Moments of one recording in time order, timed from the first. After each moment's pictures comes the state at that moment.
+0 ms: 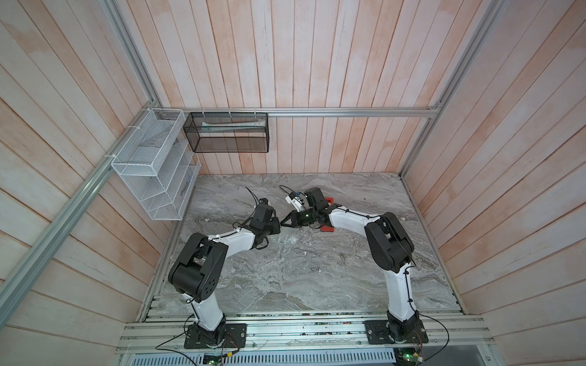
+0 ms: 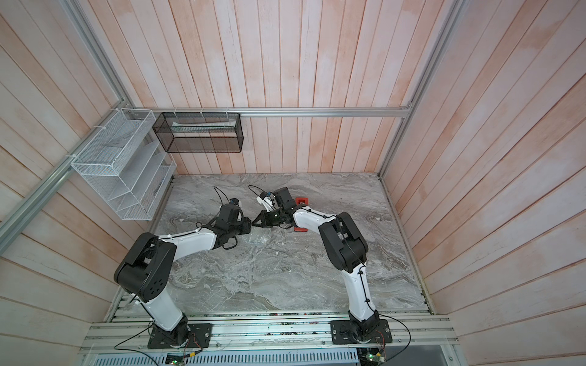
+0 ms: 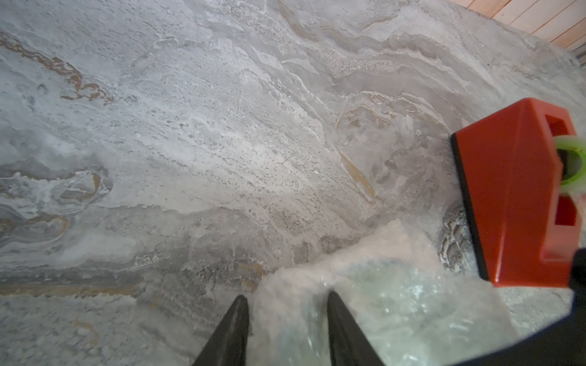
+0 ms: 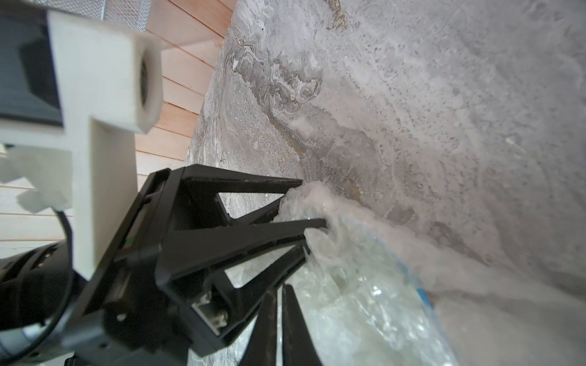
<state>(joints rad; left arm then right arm) -0.44 1.75 0.93 0.06 -0.03 -0.46 0.62 2.13 1.48 -0.12 -0.75 0.46</state>
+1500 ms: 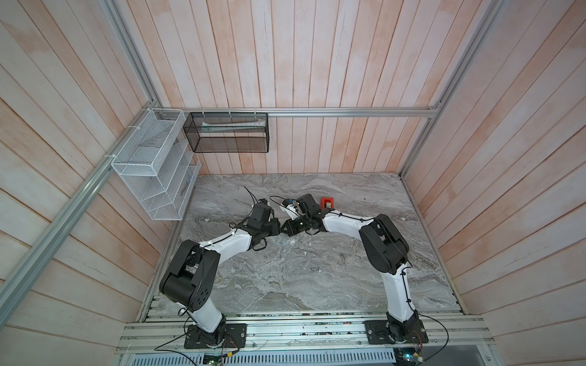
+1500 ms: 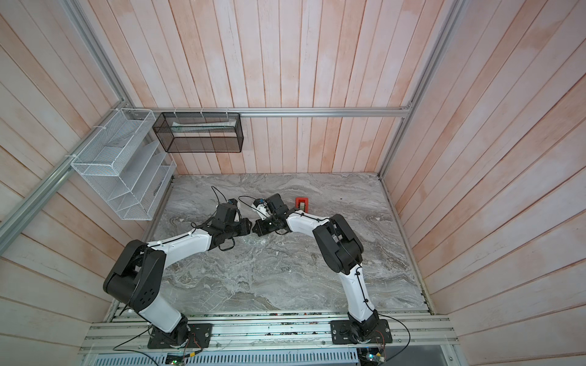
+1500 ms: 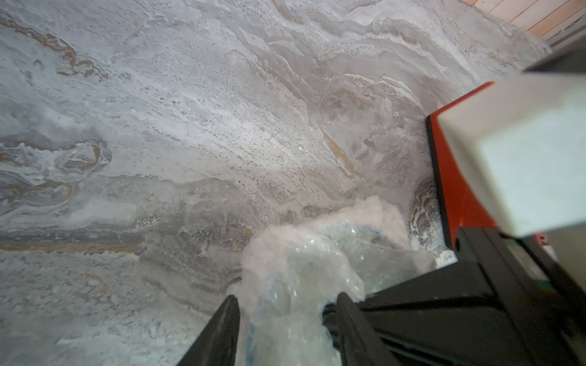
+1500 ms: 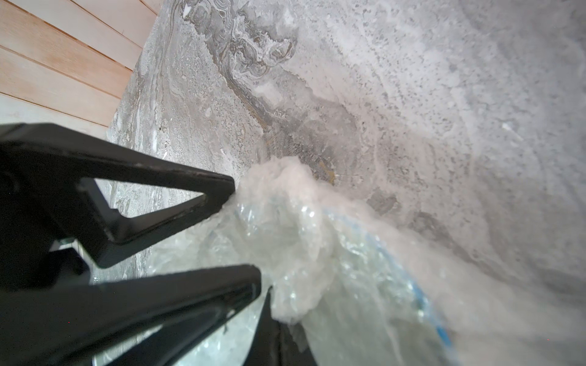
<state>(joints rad) -0.44 1.66 0.92 -0.05 0.03 -0.47 0.69 2.15 1.49 -0.20 -0.54 0.26</state>
